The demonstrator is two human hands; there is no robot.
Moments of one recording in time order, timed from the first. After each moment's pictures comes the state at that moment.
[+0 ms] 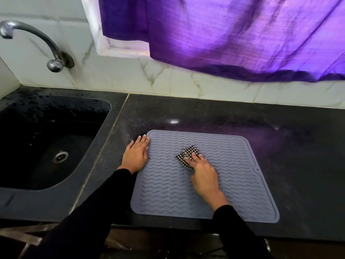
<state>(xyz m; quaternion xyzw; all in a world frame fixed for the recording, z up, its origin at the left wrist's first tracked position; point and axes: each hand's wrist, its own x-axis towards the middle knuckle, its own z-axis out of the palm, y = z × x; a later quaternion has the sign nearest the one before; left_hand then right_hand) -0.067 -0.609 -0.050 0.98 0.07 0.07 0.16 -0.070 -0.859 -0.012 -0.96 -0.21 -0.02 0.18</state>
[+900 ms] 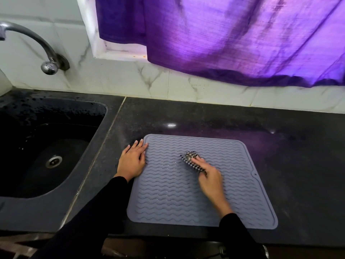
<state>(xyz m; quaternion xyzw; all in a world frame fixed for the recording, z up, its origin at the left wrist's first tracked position) -0.066 -0.610 -0.053 0.97 0.09 0.12 0.18 -0.065 -0.873 -0.008 -0.90 -0.08 0.00 0.42</state>
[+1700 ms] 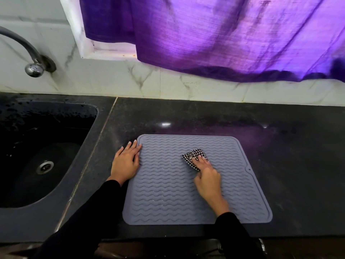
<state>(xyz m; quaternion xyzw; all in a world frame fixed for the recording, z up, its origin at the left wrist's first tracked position) -0.064 -0.606 -0.056 0.97 0.07 0.12 0.18 -0.070 -0.881 -0.007 -0.96 -0.10 -0.03 0.26</state>
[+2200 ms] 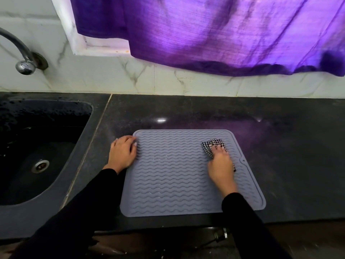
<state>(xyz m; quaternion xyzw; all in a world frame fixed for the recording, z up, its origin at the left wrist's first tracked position) -0.054 -0.600 -0.044 0.97 0.07 0.13 0.17 -0.040 -0.920 -0.008 -0.98 0.01 -0.03 0.19</state>
